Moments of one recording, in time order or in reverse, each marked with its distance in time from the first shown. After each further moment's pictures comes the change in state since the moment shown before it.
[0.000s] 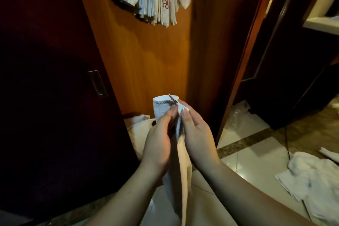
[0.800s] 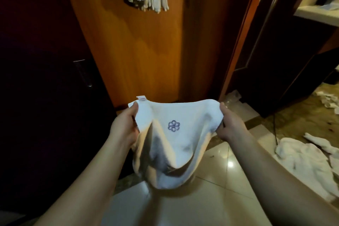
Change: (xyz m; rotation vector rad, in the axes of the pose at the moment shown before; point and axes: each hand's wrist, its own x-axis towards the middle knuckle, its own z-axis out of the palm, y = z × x) left_hand 0.100 -0.041 -0.084 -0.312 0.227 -0.273; right_hand 0.069 0.090 -0.101 0.532 0.425 0.648
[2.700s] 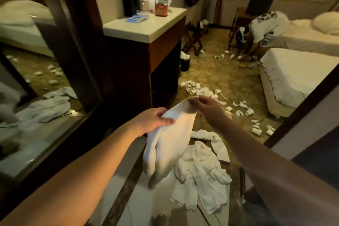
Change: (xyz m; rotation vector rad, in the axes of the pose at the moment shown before) left_hand 0.209 -0.418 0.848 1.314 -1.395 0.048; right_hand 0.341 -0.516 -0.505 -0.593 0.437 -0.628
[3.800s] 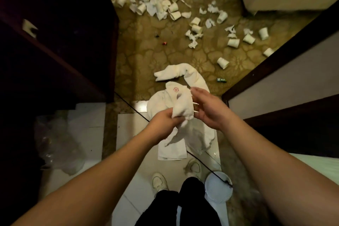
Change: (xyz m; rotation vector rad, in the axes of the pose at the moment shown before) left_hand 0.329 -0.164 0.218 -0.060 -0.334 -0.253; right_hand 0.132 0.370 -0.062 0.810 0.235 0.814
